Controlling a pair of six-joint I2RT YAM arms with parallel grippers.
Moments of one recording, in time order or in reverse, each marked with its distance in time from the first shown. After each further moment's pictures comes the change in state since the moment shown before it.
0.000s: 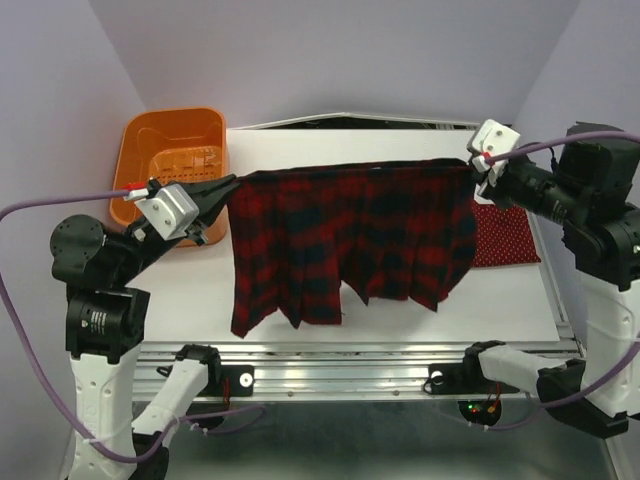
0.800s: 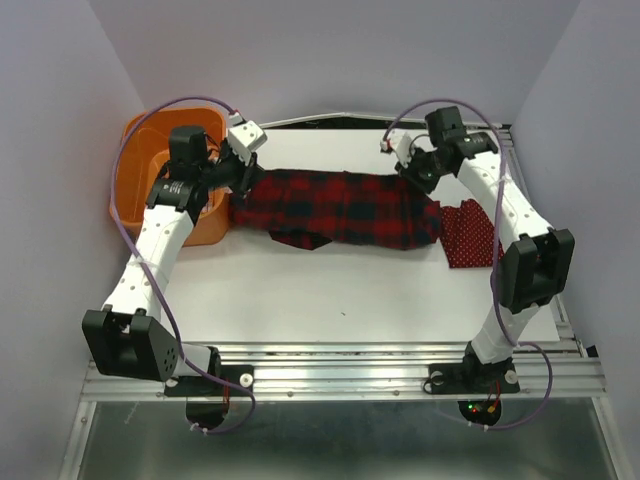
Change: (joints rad) left arm -0.007 0.571 -0.071 -0.082 -0.108 0.183; right arm -0.006 0.604 -0.274 0.183 0.085 -0.025
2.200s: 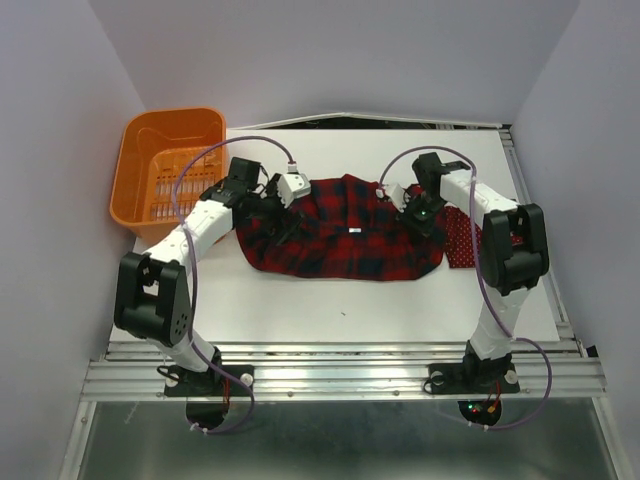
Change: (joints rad) left arm -0.151 0.223 -0.139 -0.040 -0.013 0.206; right arm -0.022 0.163 -0.209 -0.028 -0.071 -0.026
